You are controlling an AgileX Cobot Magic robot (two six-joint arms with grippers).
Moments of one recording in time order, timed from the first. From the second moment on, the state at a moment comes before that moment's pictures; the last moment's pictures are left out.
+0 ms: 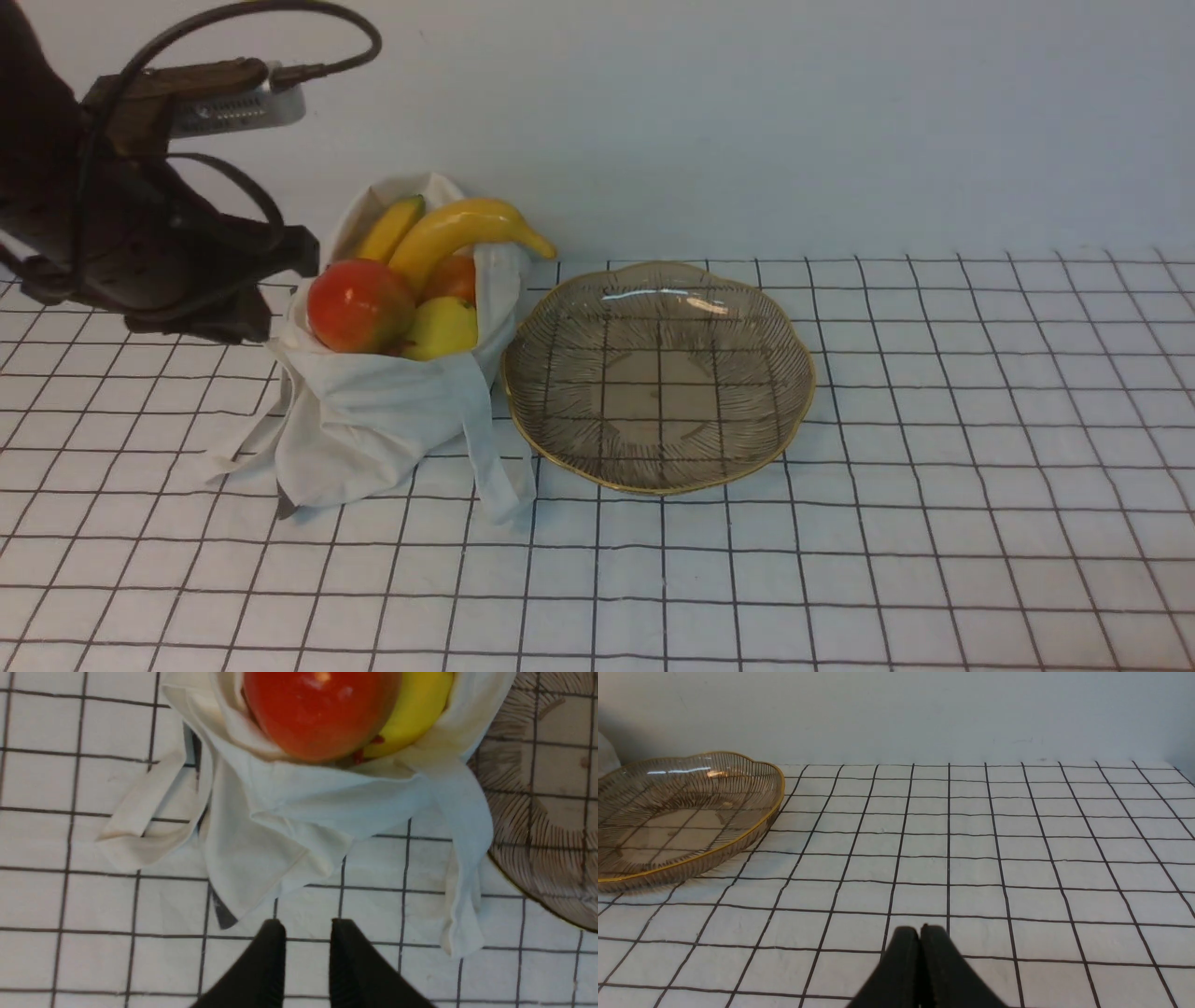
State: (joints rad) right arm 0.02 -0.01 0.02 0.01 0.38 0.00; left arm -0.11 1.56 -1.32 -0.10 0.94 -0.15
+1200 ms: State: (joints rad) right arm 0.02 -0.01 0.02 0.01 0.38 0.00; left arm -0.10 1.89 -1.44 -0.21 0.64 -0.14
